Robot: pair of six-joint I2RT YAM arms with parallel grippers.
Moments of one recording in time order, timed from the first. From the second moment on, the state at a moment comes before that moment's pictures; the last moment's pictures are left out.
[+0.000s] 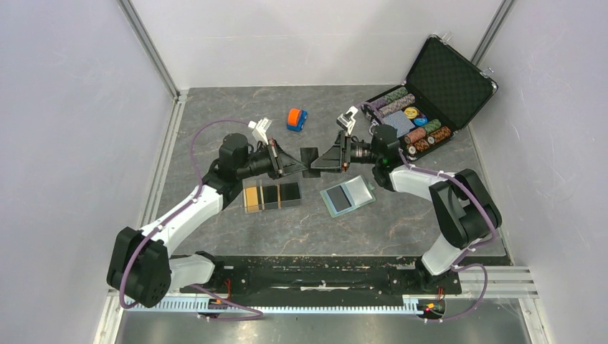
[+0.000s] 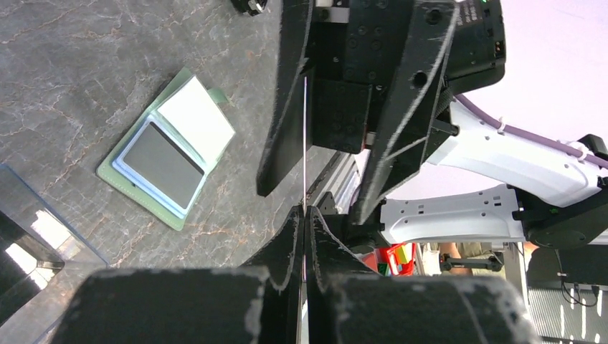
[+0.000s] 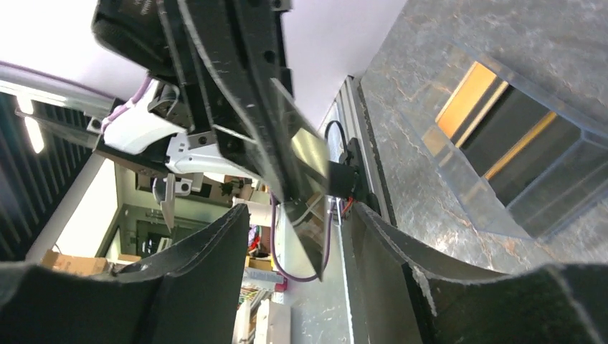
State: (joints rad) left arm -0.44 1.21 0.75 0.20 0.66 -0.91; right arm 0.43 1.66 0.82 0.89 -1.08 1.20
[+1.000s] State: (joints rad) left arm -0.45 1.24 0.80 -0.14 0.55 -0.80; right arm 0.35 1.66 1.05 -0.36 -0.75 0.26
